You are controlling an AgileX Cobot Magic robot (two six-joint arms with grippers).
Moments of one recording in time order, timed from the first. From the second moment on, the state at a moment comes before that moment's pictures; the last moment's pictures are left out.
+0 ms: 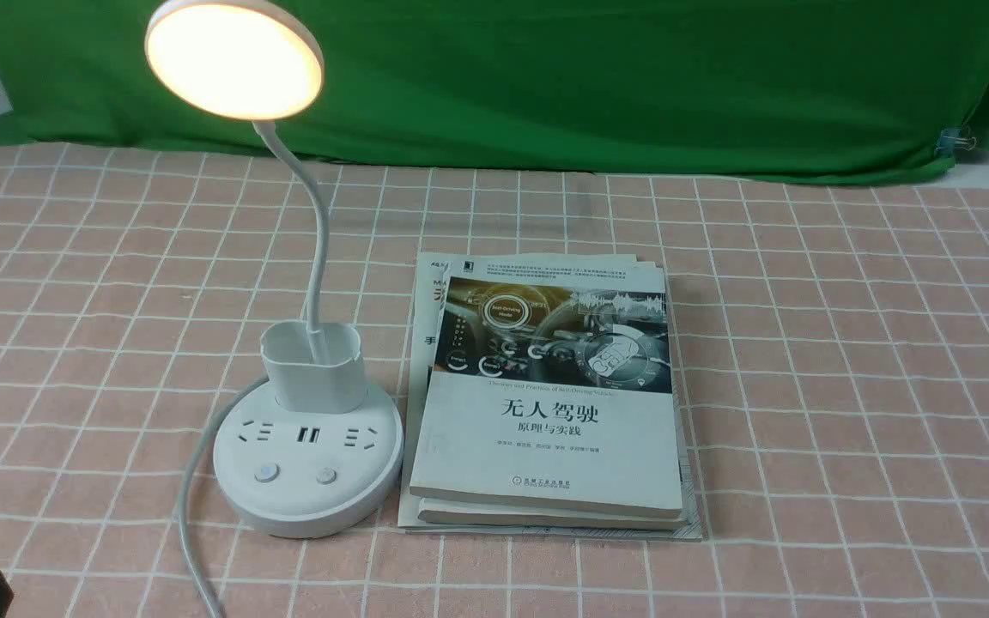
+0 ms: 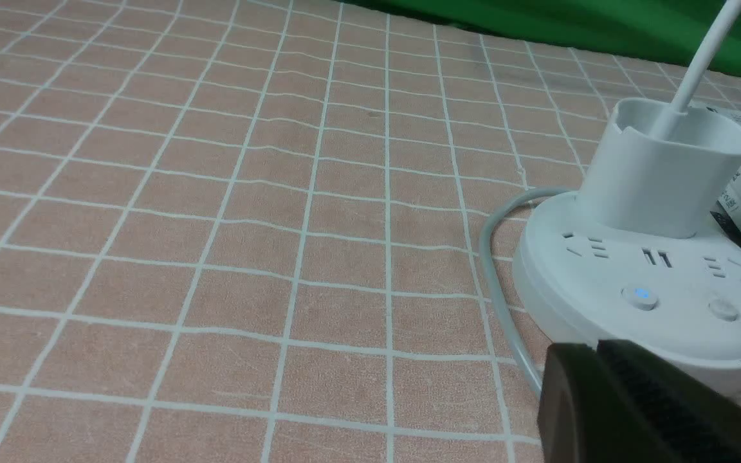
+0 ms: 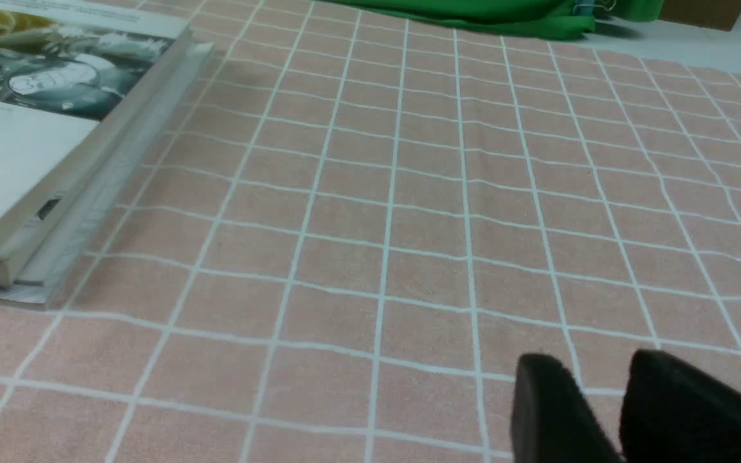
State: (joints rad) right arm 0.07 0.00 0.01 -0.08 0.23 -0.04; left arm 0.02 0.00 0.01 -0.12 0.30 0.07
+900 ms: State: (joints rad) right arm 0.07 0.00 0.01 -0.08 0.23 -0.04; left arm 0.02 0.00 0.01 -0.63 -0.02 -0.03
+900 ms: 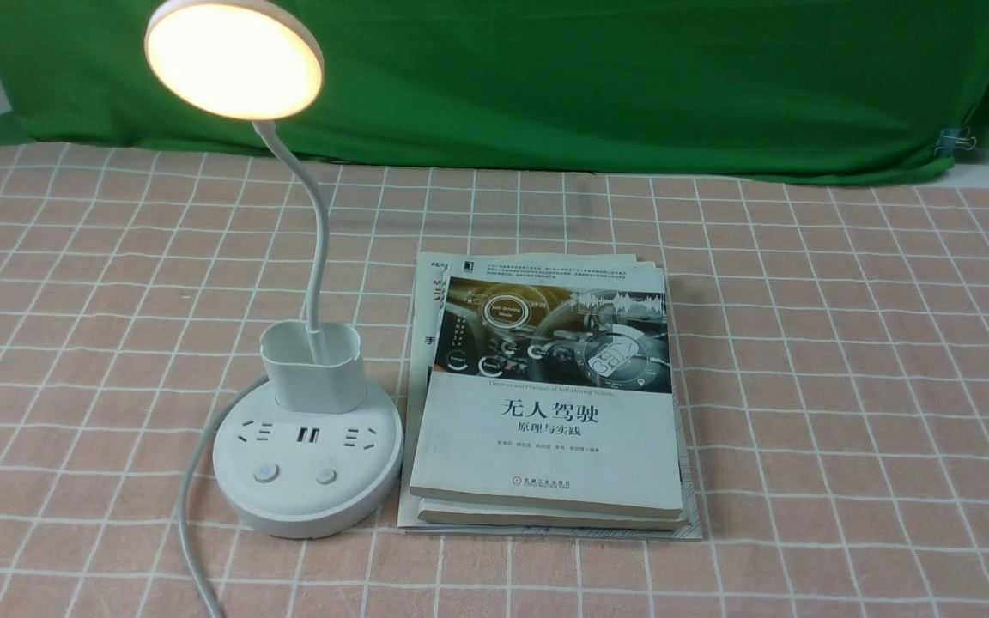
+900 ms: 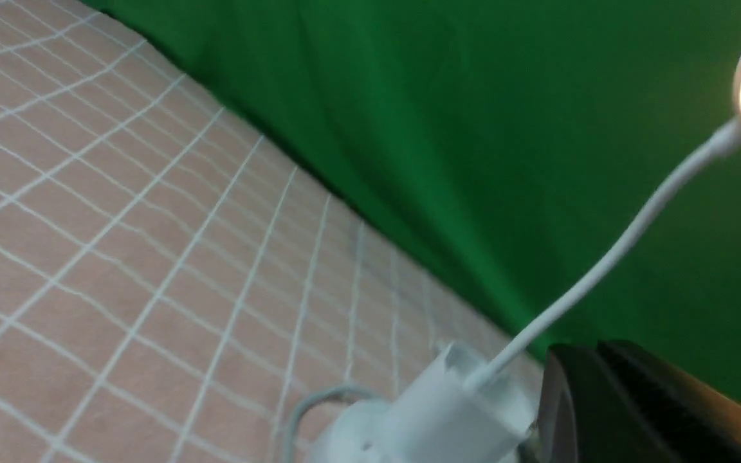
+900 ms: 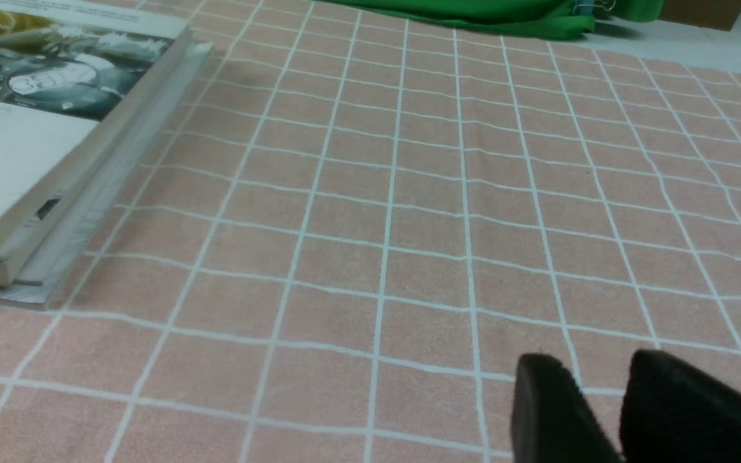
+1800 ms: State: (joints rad) right arm 0.07 0.00 0.01 -0.08 0.23 -0.04; left arm -0.27 1.28 -0.86 -0.19 0.89 0.07
